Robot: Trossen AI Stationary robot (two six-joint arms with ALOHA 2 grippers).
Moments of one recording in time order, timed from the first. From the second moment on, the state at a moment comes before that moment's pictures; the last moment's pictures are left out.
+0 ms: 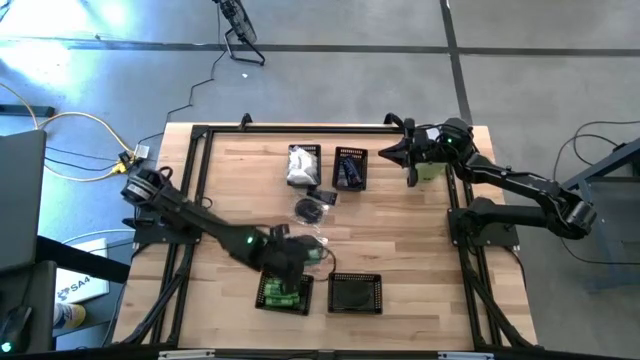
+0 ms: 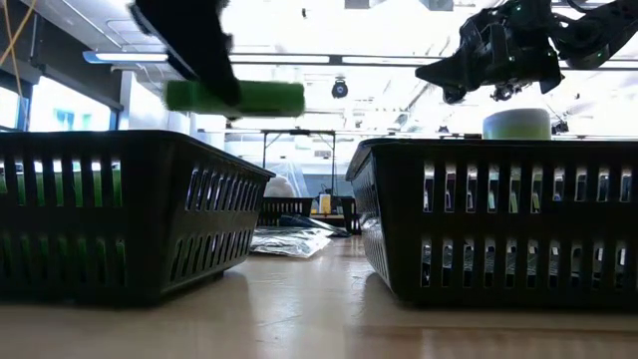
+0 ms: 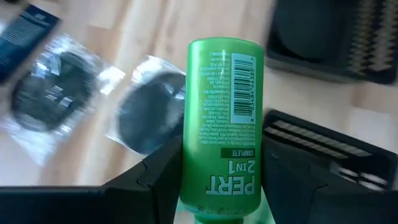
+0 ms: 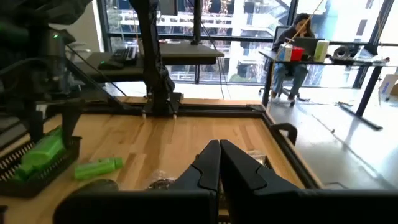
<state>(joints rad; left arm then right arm) -0.46 1.68 1.29 -0.69 -0.34 -0.62 -0.77 1.01 0.49 0.46 -0.76 -0.09</state>
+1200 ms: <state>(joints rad) -0.66 1.75 1.29 -0.67 -0.24 -0.84 -0.57 1.01 0.49 0.41 -0.76 -0.05</state>
